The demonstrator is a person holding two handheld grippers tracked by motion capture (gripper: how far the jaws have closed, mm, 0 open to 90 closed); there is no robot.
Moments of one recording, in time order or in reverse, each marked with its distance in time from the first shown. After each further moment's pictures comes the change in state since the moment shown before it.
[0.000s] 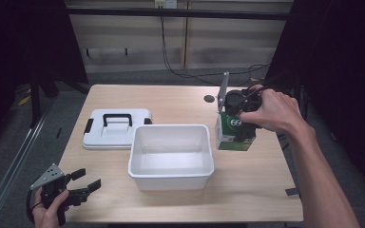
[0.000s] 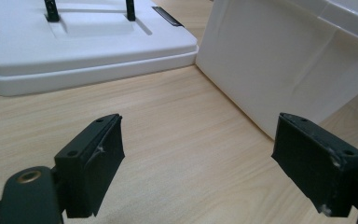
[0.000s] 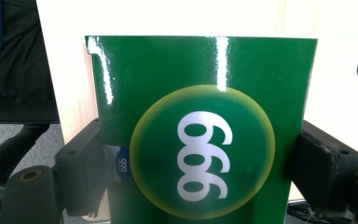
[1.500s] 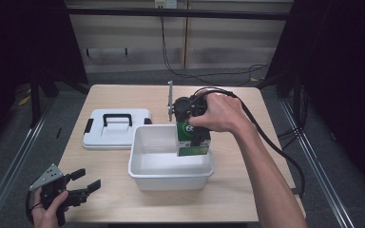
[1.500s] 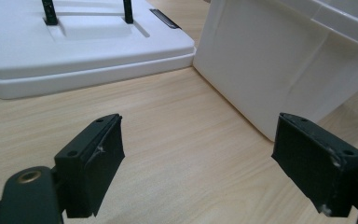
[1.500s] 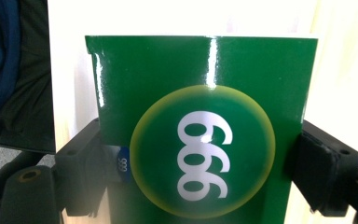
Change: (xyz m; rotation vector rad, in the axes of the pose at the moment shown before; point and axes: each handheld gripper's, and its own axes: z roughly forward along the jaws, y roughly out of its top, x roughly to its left) left arm -0.001 0.001 -0.002 -0.004 -0.003 0.017; right arm -0.003 0.109 0.037 -0.012 0.070 -0.140
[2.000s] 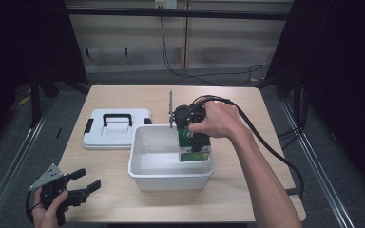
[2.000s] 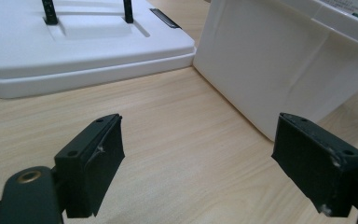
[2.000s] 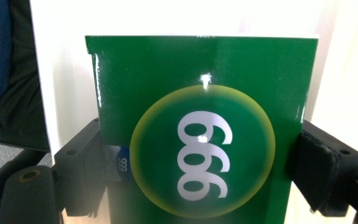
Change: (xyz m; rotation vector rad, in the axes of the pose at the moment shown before) left arm 0.000 0.000 0.000 -0.001 0.000 -0.007; right arm -0.004 -0.004 0.032 0.028 0.038 0.012
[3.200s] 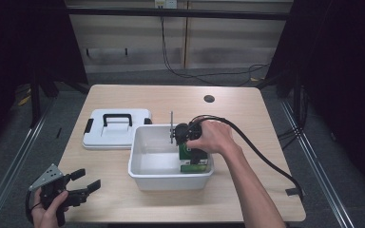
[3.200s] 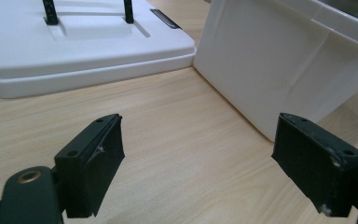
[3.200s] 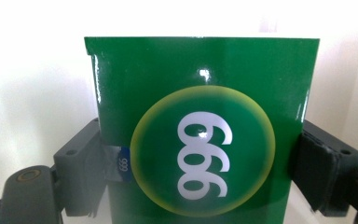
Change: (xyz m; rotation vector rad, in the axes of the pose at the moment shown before) left arm 0.000 0.000 0.000 -0.003 -0.003 -0.004; right arm -0.005 -0.004 0.079 0.007 0.013 0.050
